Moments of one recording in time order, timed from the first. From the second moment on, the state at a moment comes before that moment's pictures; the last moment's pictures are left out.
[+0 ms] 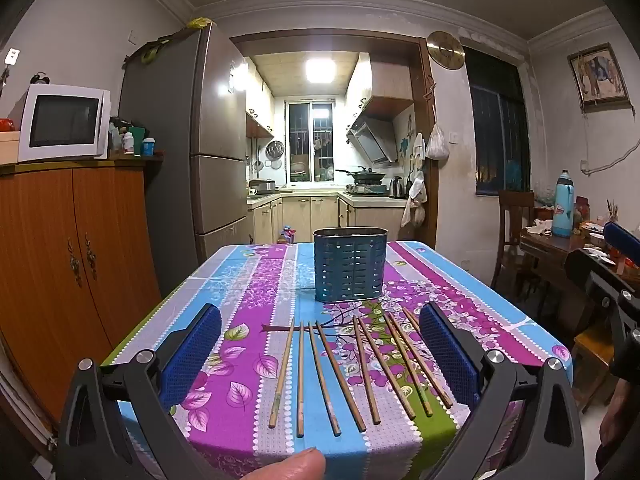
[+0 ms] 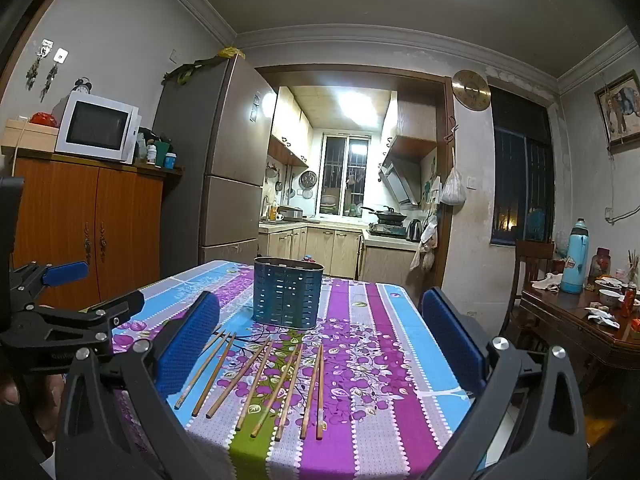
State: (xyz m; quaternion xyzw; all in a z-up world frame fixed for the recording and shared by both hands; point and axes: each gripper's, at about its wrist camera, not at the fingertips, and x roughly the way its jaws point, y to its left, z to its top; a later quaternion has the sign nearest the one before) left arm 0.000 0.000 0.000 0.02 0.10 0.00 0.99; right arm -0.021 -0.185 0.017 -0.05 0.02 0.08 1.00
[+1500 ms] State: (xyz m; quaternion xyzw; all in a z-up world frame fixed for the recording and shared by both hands) left arm 0.065 0.086 -0.140 0.02 0.24 -0.09 0.97; right arm 0.086 -0.161 -0.153 -0.05 0.23 0.17 0.96
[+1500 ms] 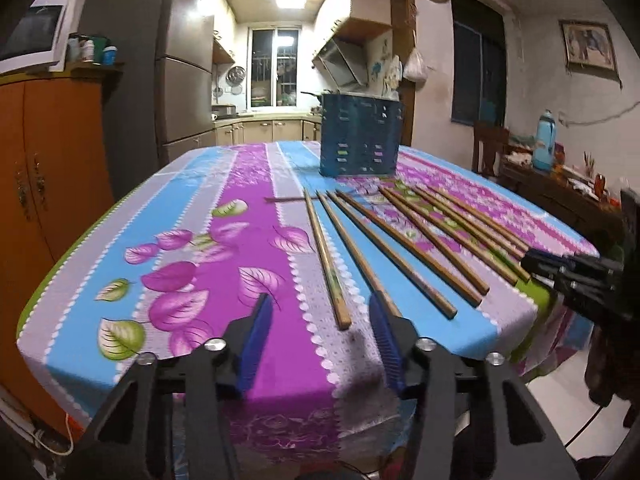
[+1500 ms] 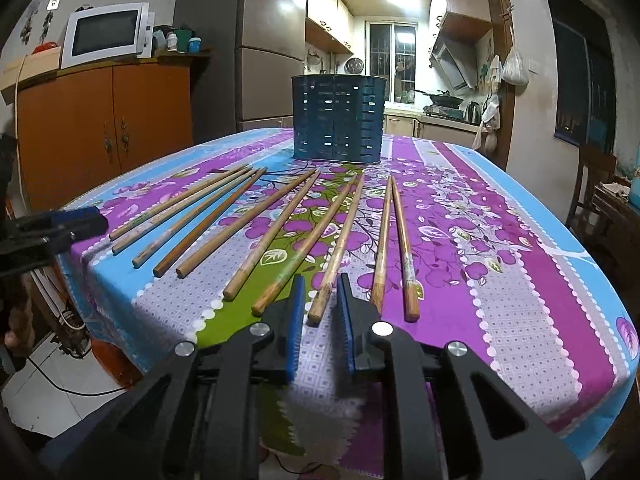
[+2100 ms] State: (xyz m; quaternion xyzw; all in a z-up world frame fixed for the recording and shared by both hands) left arm 0.065 0.068 -0.161 0.05 0.20 -0.06 0.98; right arm 0.081 -0.156 -0.159 -0.05 0.20 0.15 0.97
